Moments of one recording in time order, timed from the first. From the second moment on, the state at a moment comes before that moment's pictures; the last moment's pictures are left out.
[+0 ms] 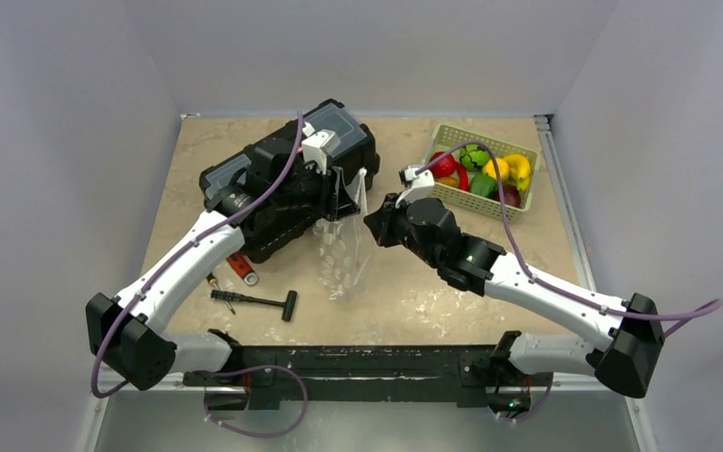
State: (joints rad) left arm -0.53 1.30 1.22 -0.43 0.45 -0.32; right arm 0.94 1.18 0.94 -0.09 0.29 0.57
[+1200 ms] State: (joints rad) left arm -0.70 1.38 1.36 -0.73 -0.06 -0.15; right arm 0.95 1.10 0.88 -0.14 0.41 0.72
